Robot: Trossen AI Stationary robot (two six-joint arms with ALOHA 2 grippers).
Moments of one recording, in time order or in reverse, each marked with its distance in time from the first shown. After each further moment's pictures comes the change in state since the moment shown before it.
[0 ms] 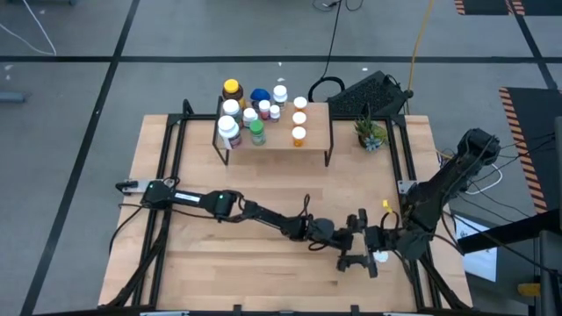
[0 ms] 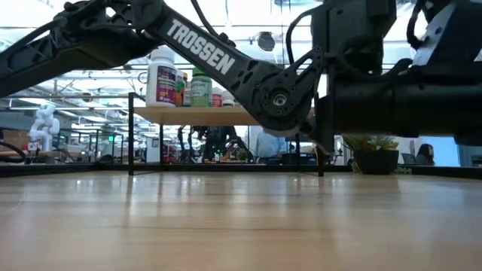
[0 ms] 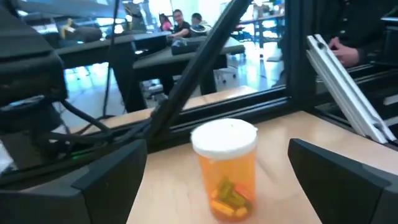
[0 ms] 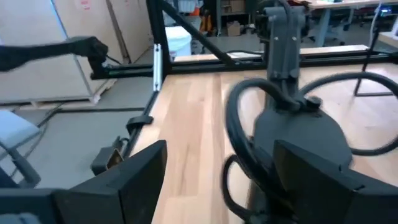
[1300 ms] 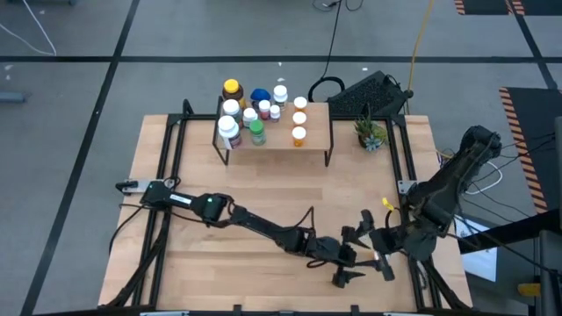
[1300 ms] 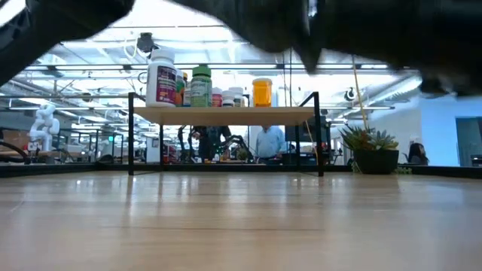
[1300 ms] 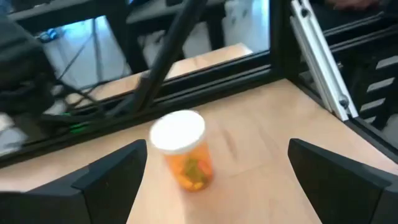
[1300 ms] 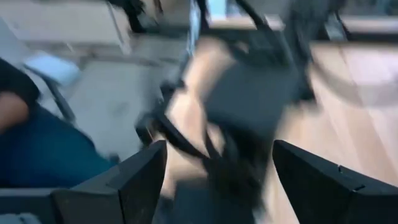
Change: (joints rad) left arm -0.104 -0.154 -0.002 -0.394 -0.191 0.014; right arm -0.008 -0.081 0.255 -0.490 -0.214 0.023
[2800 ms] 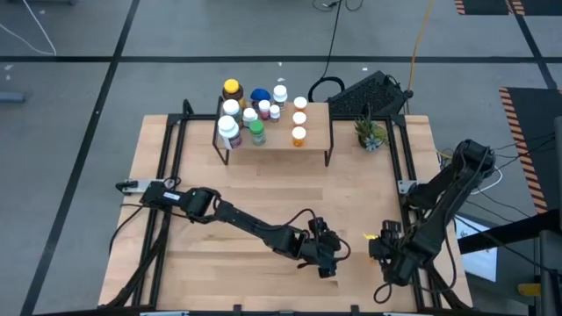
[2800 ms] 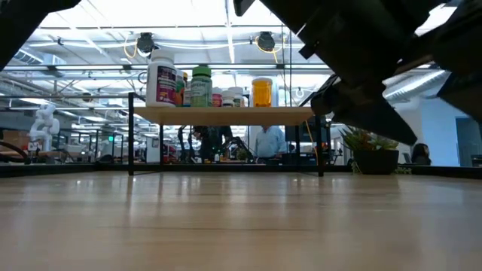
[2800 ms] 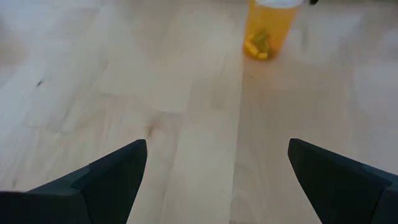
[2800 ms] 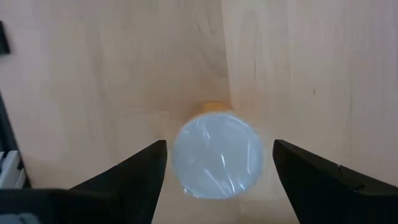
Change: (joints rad) left arm -0.033 -0.213 -0.187 -0.528 -0.288 -0.515; right arm 0.107 0.302 0.056 -0.744 -0.434 0.727
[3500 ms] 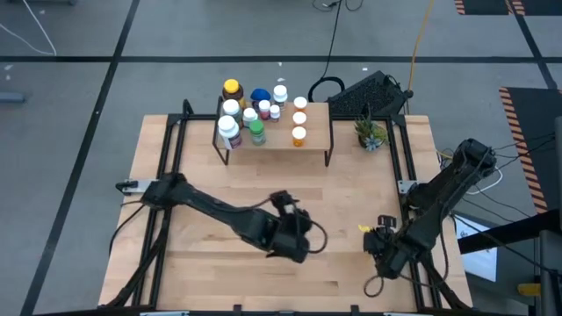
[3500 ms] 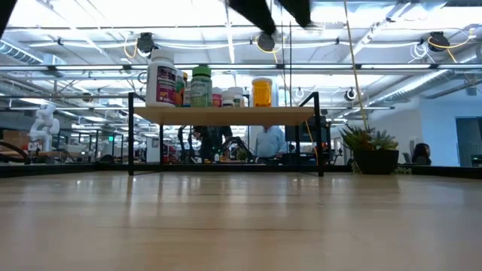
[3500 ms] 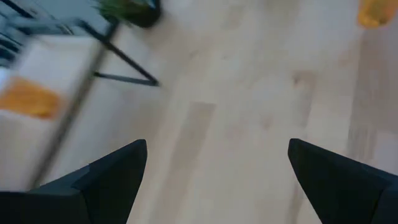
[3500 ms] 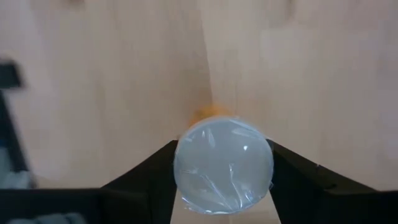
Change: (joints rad) left arm -0.037 -0.356 0.000 -0.714 -0.318 -0.100; right arm -0.097 -0.015 0.035 -0.026 0.007 -0.072
